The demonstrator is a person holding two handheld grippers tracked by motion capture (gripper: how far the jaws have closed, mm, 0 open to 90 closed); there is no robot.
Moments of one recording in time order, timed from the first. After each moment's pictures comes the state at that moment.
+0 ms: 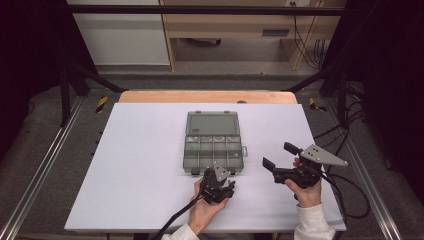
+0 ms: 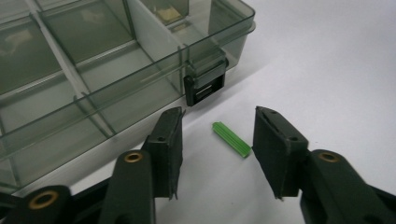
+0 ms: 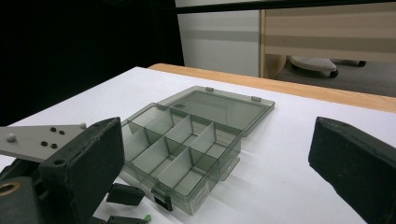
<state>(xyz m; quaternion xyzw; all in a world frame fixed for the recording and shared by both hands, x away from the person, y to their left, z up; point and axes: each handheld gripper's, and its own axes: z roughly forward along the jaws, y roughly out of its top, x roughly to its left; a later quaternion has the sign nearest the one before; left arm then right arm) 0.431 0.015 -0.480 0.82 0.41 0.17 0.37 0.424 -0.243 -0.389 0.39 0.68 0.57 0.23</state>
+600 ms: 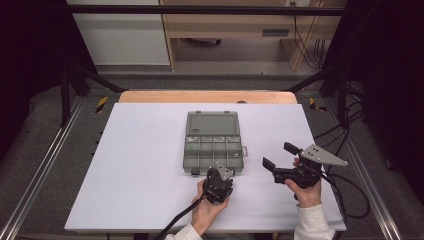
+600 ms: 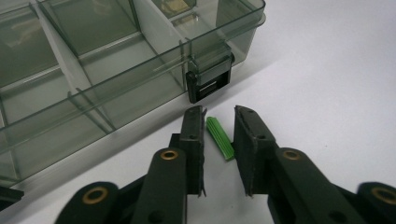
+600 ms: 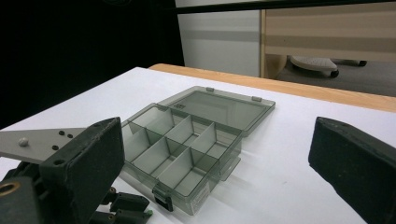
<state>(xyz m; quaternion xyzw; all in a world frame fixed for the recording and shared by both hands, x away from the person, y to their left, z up) 0.432 0.008 -0.479 0.82 0.43 0.17 0.35 0.424 -0.243 -0.389 0.39 0.68 0.57 0.23</state>
